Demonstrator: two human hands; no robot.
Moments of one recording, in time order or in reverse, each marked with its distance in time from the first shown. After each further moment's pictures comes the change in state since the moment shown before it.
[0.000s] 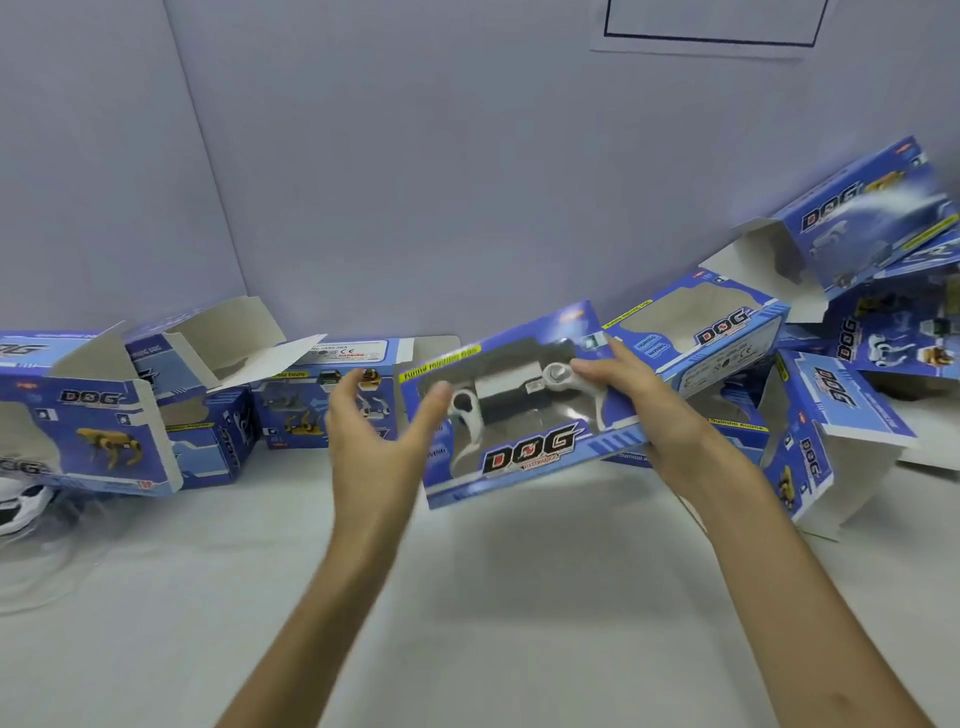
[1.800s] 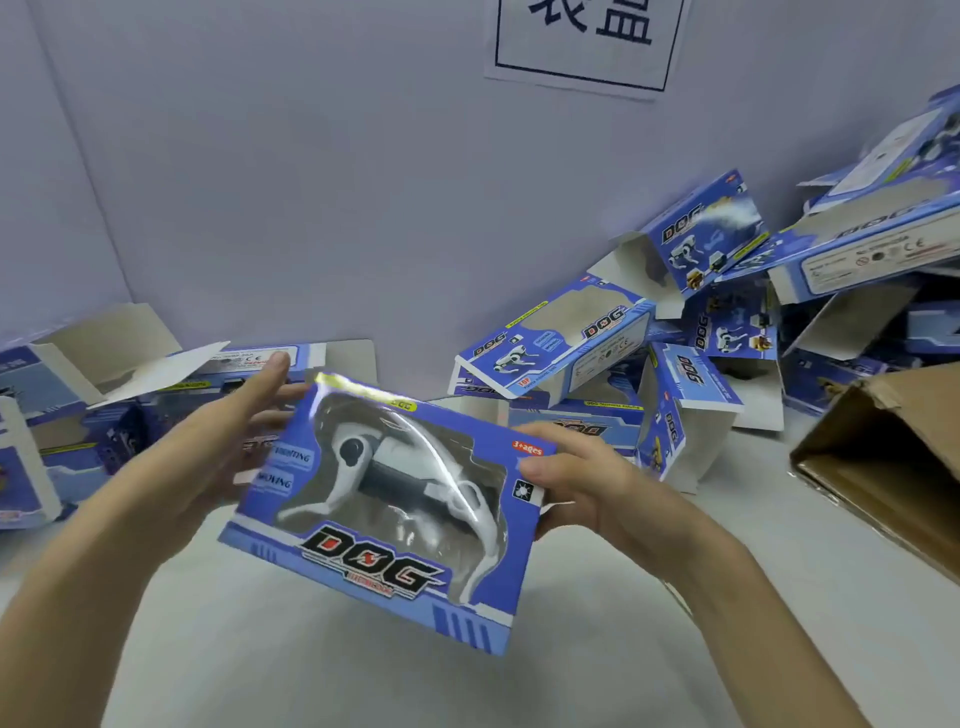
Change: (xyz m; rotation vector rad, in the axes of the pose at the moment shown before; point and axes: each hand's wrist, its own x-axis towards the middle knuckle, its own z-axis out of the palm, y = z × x) left_hand 0.038 0.023 -0.056 0.022 -0.490 -0.260; right_hand -0.100 0.004 -0.009 -0.187 -0.191 0.087
